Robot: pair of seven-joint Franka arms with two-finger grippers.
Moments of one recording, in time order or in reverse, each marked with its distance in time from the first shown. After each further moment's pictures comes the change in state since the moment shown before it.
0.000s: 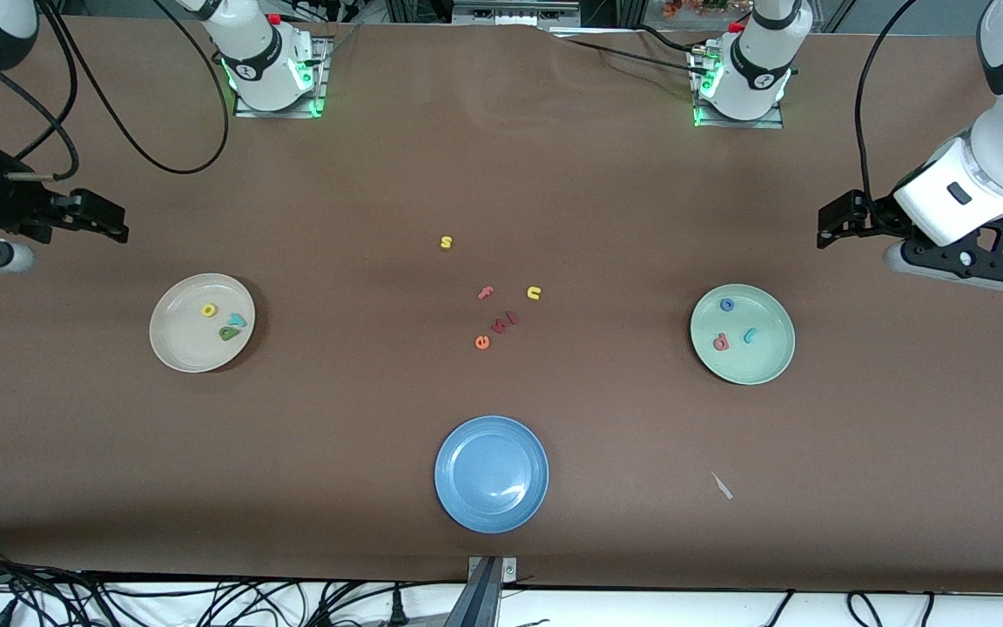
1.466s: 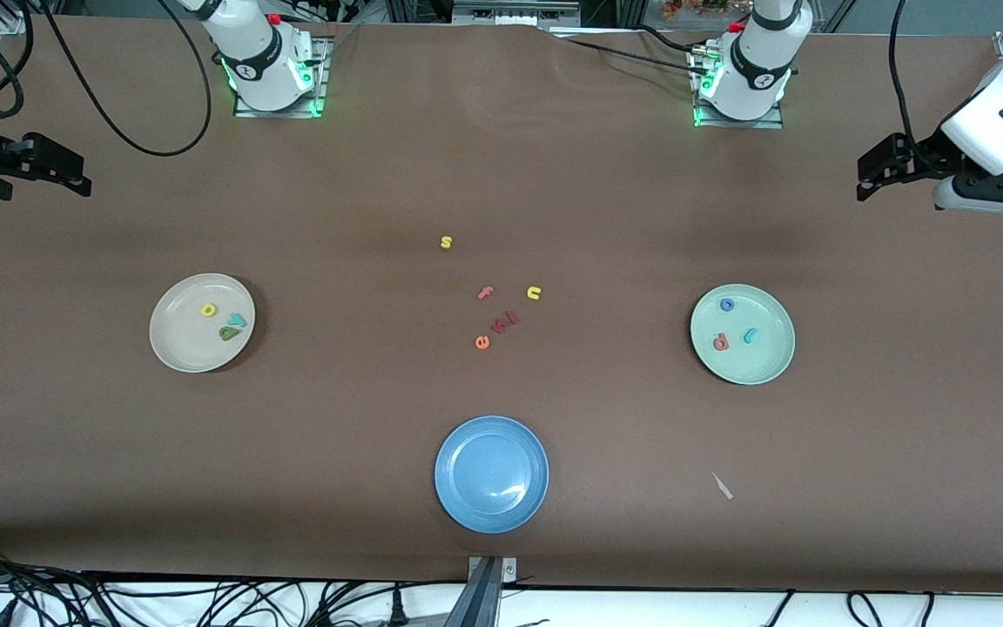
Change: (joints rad) left arm 0.024 -0.156 0.006 -0.078 0.037 -0.109 -0.003; right arm -0.069 -0.095 0.013 -0.061 0.006 -0.051 -0.108
